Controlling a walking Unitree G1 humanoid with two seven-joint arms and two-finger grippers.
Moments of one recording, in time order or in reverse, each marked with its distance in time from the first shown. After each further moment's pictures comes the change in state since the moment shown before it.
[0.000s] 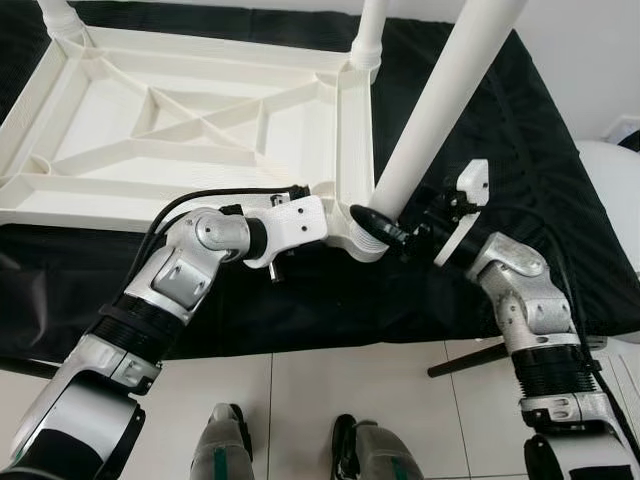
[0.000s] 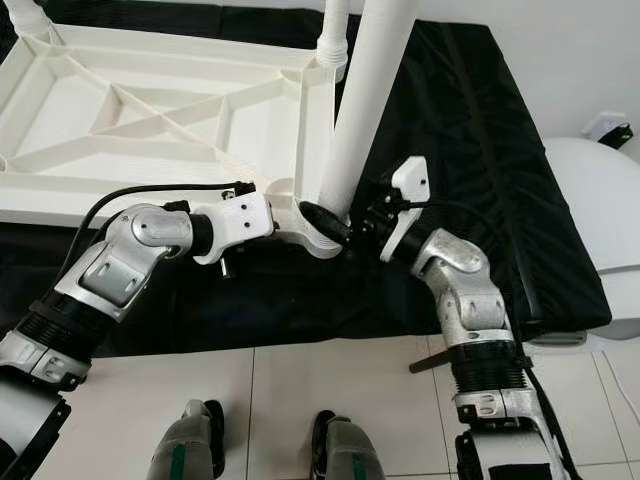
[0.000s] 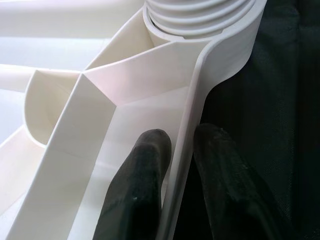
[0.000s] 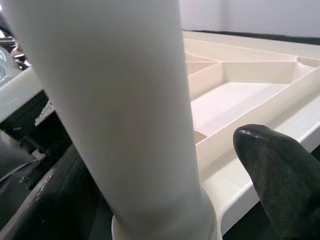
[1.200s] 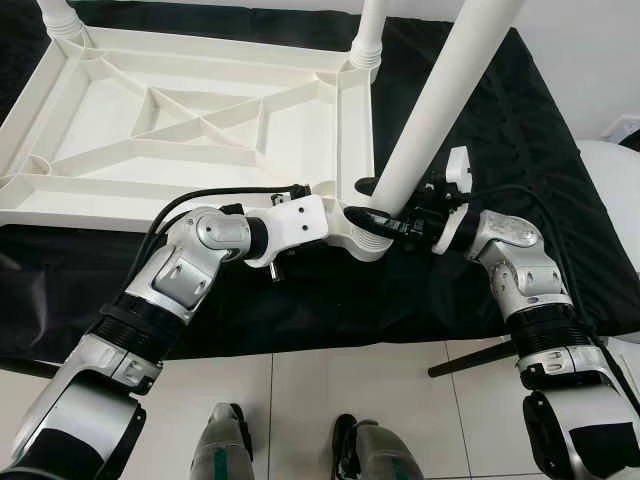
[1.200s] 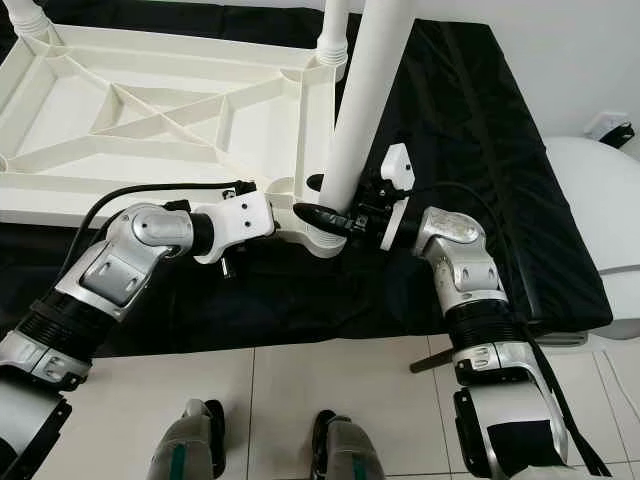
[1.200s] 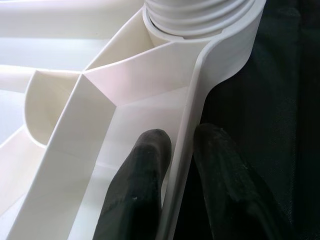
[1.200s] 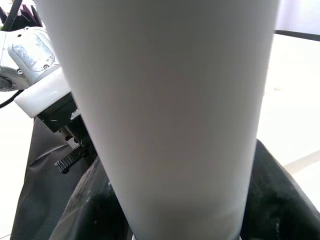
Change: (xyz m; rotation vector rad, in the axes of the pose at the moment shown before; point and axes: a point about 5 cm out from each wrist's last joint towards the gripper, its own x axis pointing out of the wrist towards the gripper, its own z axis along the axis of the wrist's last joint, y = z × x) left arm 0.000 0.000 0.001 0.000 -0.004 0.001; right arm 0.015 -0.011 0.002 -0.044 0.027 0.196
